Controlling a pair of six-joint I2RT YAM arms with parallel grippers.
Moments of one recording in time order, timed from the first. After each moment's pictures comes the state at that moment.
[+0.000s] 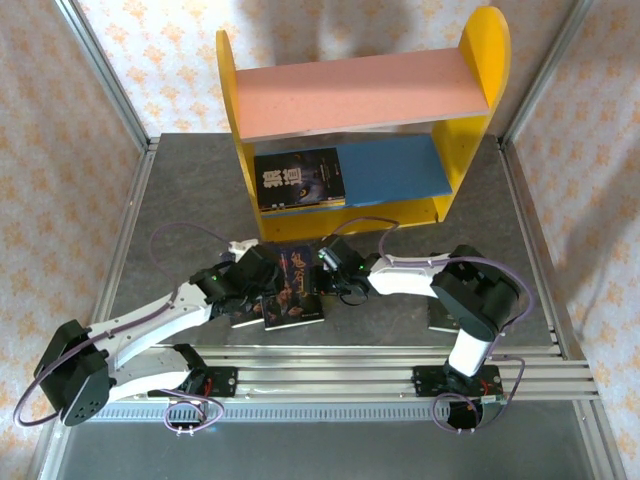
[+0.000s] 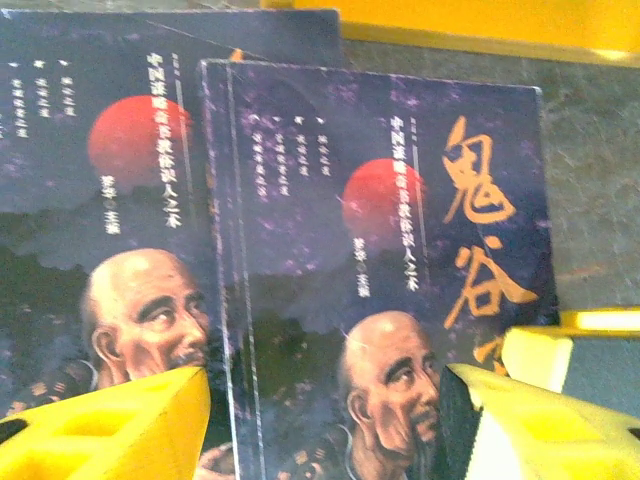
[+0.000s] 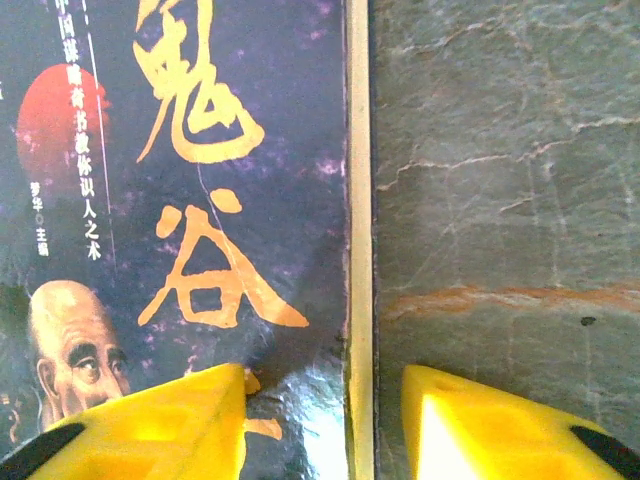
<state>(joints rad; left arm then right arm) -0.69 1.11 0.65 -0.58 -0.28 -0.88 0.88 1.73 0.89 -0.11 -0.18 0.81</state>
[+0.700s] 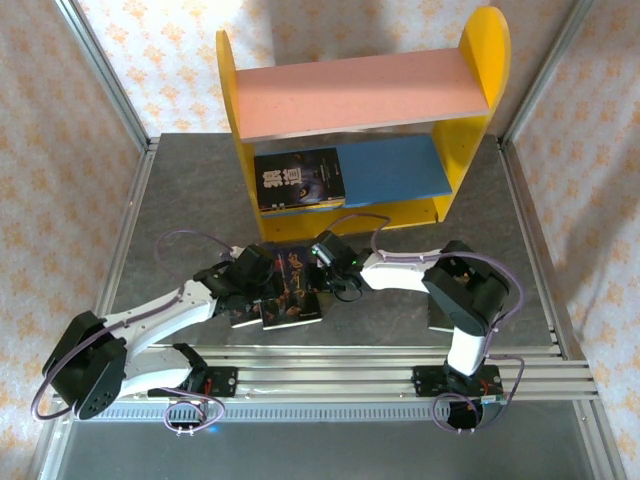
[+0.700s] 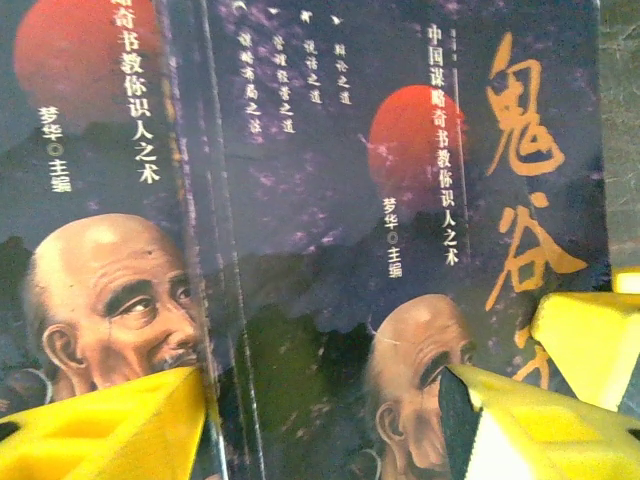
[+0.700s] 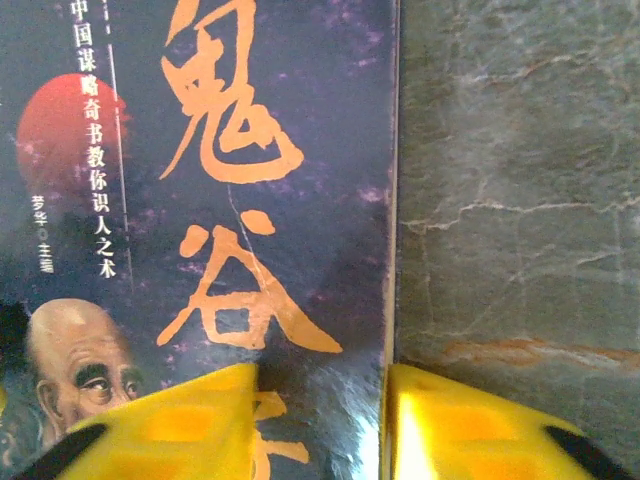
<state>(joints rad) -0.62 1.18 0.58 -0.48 -0.12 -0.83 0.88 1.80 0.96 -0.13 -0.20 0.80</state>
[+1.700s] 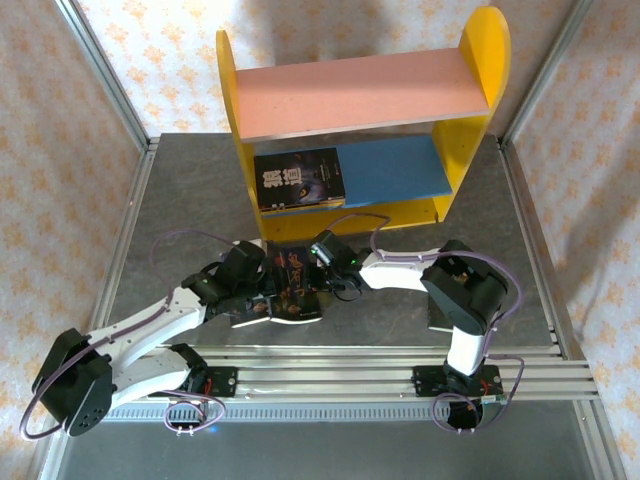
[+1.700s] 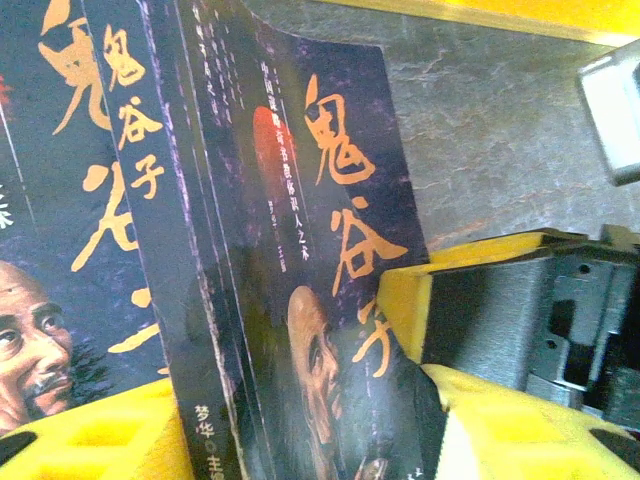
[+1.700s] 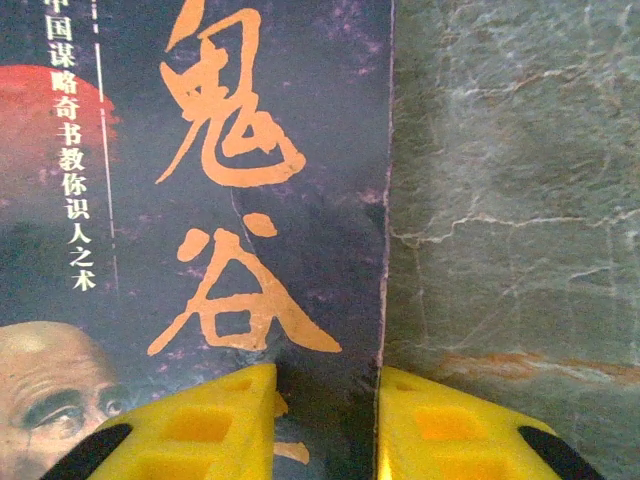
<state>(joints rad) -0.60 1.08 0.56 -0.37 0.02 -0.79 0.88 1.80 0.97 -0.14 -0.19 0.79</state>
